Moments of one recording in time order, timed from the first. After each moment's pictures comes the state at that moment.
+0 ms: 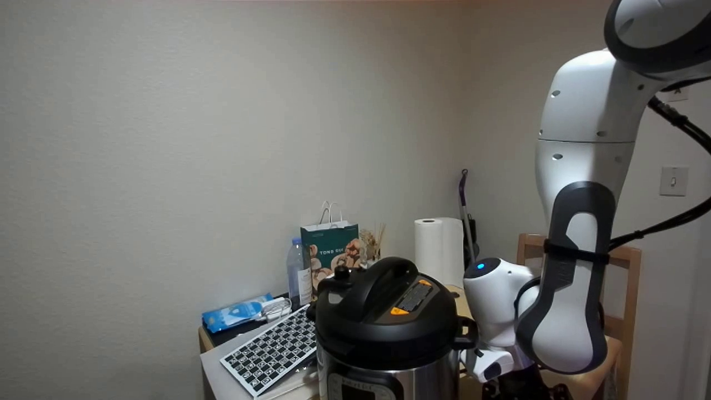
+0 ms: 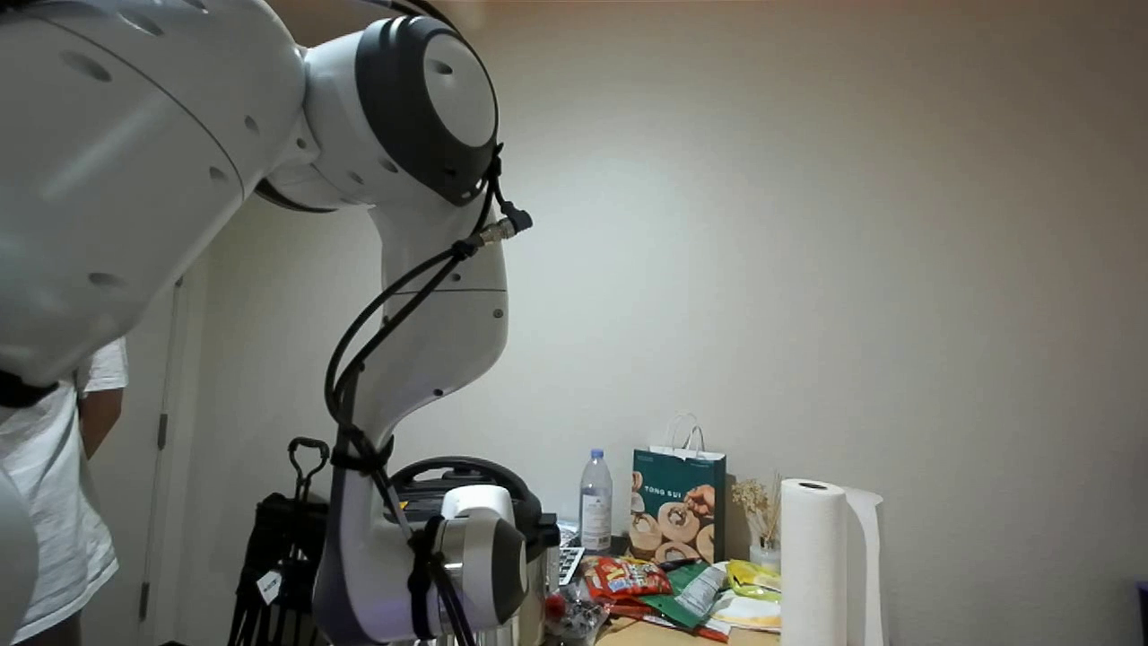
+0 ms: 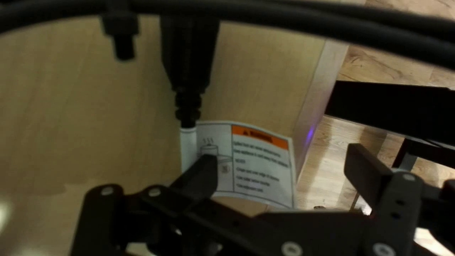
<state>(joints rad) -0.04 0.50 -0.06 -2.50 -0.58 2.75 -1.47</state>
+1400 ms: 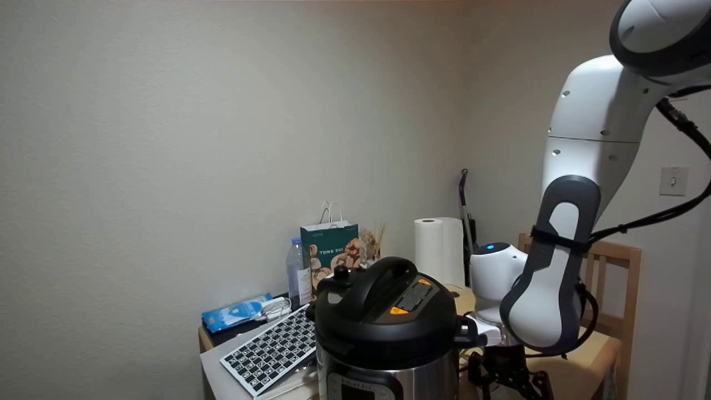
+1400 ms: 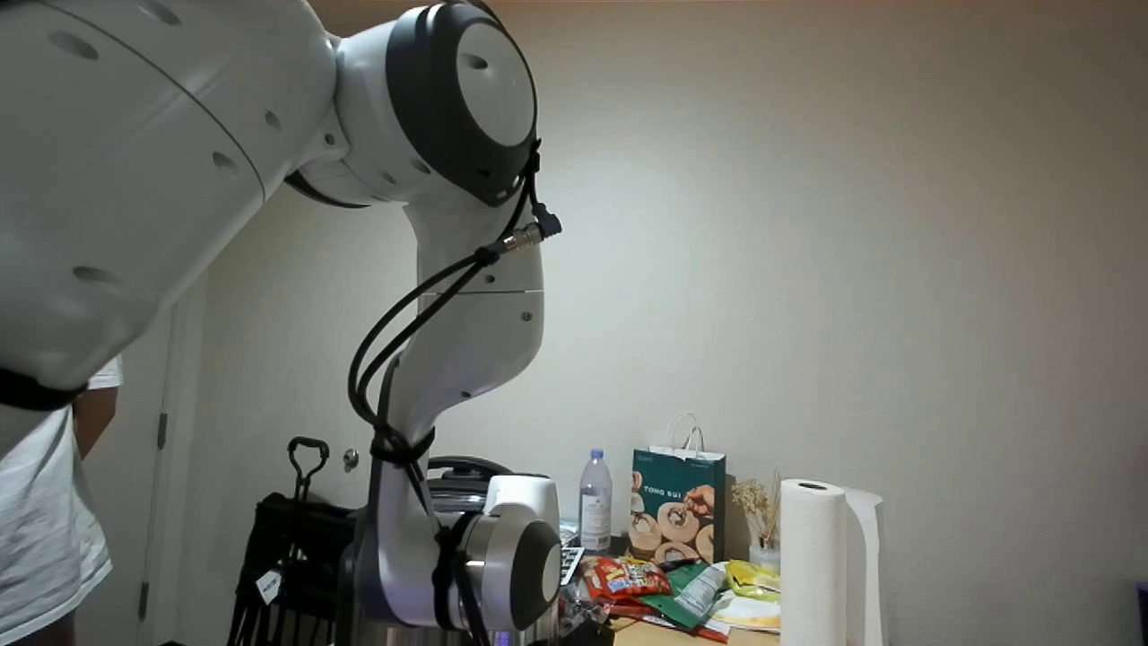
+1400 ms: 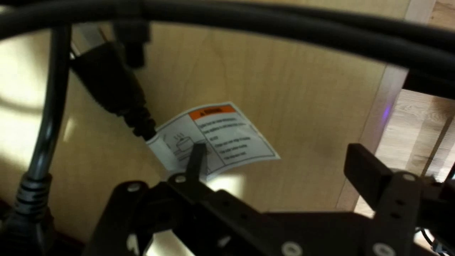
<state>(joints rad) -0.23 0.51 0.07 -2.45 -0.42 2.85 -1.56</state>
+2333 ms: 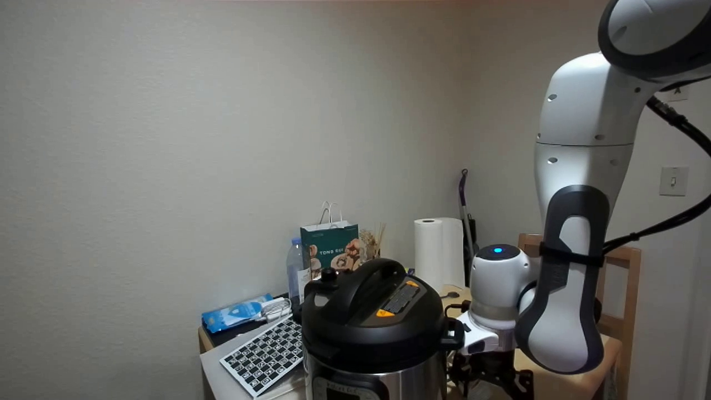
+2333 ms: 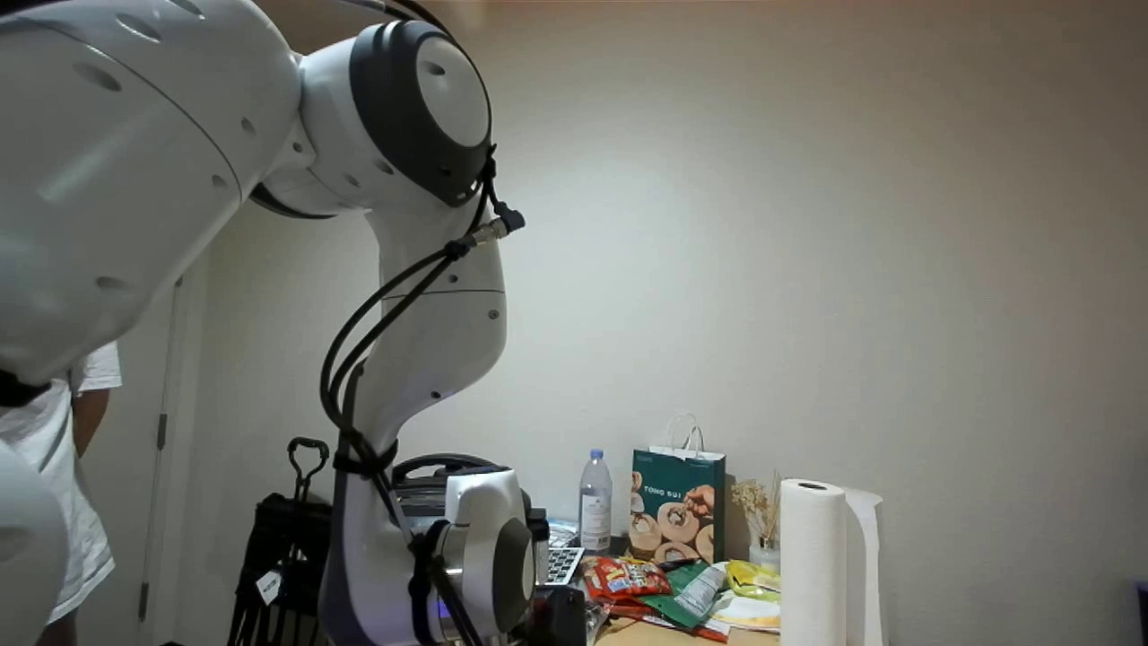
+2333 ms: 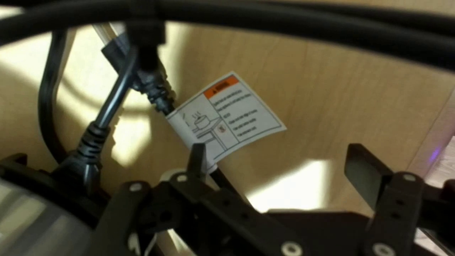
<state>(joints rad) 0.04 0.51 -0.15 -2.50 -0.50 3.10 -1.54</state>
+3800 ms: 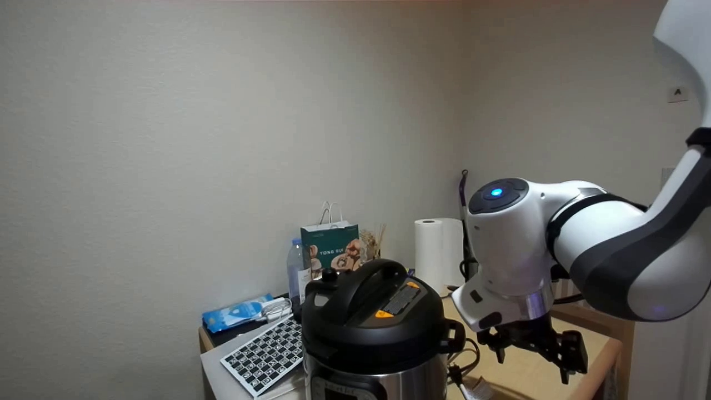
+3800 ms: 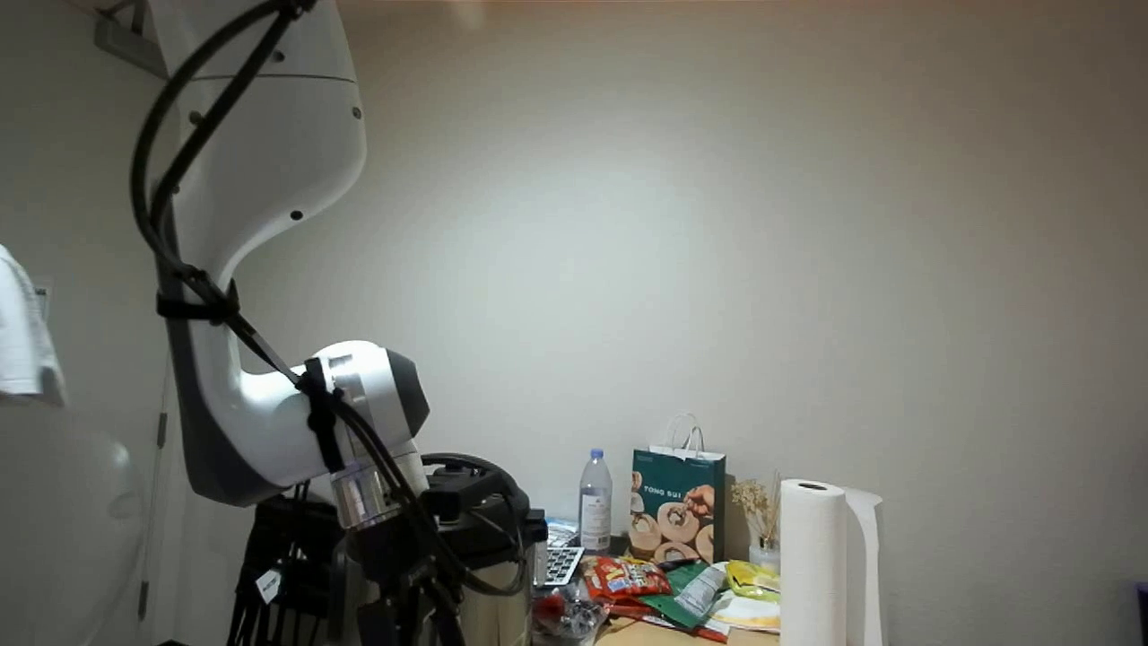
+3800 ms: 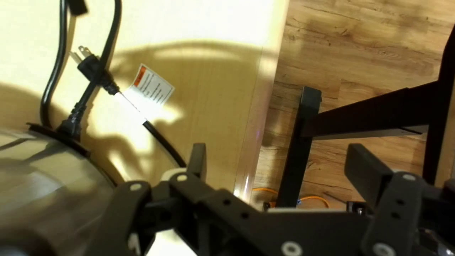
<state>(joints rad) 0.30 -0.11 -0.14 -2.76 -0.78 2.48 -1.00</state>
